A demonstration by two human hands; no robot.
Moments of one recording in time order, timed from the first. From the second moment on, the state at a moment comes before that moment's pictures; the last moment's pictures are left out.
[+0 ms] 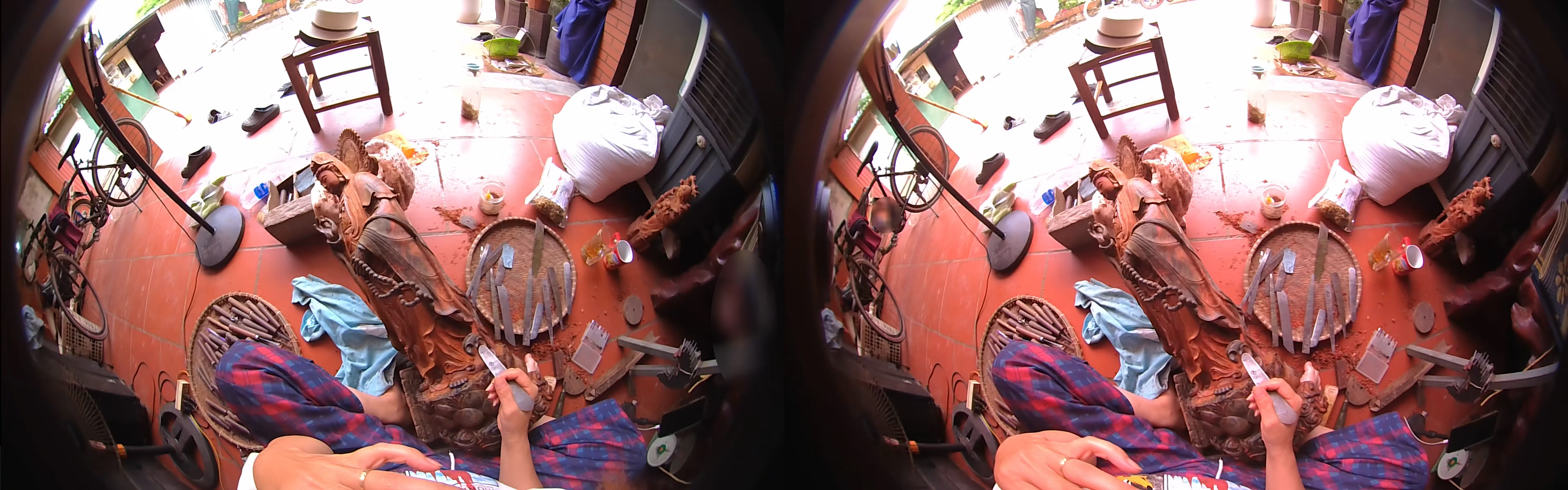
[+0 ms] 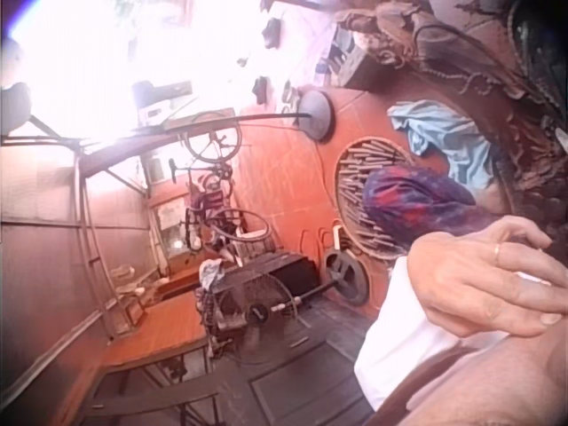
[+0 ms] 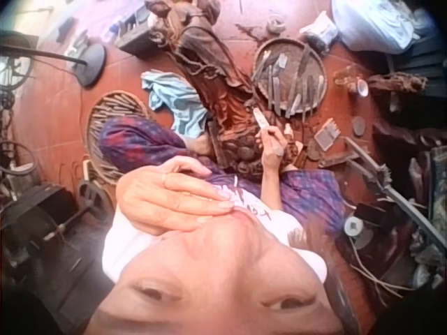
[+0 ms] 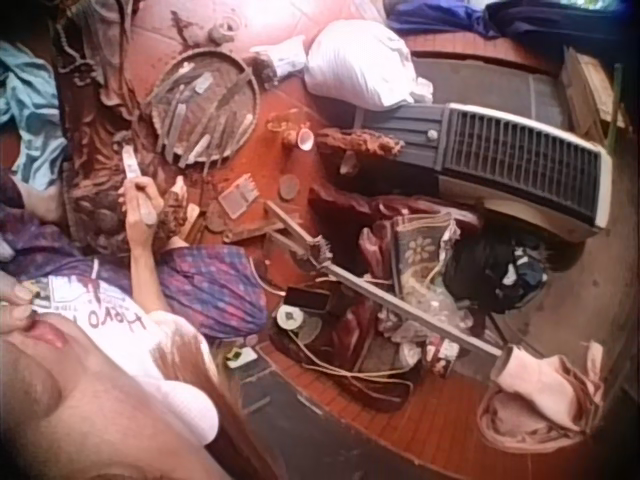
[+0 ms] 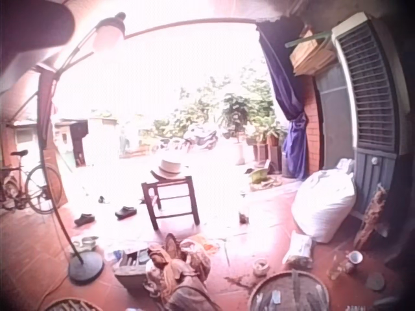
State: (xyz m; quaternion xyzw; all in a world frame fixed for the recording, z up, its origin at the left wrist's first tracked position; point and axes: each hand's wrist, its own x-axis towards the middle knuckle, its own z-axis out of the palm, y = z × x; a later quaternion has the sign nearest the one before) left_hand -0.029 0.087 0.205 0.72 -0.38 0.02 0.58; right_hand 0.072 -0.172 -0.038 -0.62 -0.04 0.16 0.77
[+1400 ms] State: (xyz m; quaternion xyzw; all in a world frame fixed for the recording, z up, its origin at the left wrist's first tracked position) left_hand 0.007 0.060 0.145 0.54 -0.47 0.16 0.68; right_hand 0.072 -0.169 -0.041 -0.63 -0.04 0.13 0.77
